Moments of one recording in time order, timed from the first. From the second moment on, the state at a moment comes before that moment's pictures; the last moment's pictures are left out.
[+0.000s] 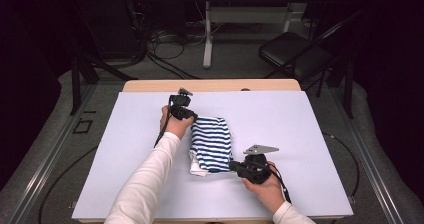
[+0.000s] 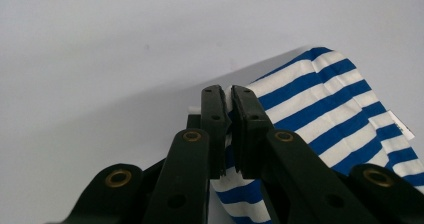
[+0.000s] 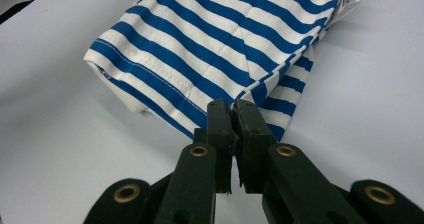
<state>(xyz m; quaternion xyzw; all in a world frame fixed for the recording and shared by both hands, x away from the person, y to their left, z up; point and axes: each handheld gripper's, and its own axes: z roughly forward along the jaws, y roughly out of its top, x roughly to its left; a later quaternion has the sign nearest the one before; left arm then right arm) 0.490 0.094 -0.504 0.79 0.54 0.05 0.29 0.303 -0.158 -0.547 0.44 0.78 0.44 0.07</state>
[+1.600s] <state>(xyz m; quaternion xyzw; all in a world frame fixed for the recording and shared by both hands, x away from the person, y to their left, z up) 0.492 0.079 -0.500 0.79 0.53 0.09 0.30 0.301 -0.163 -0.550 0.45 0.77 0.44 0.09</state>
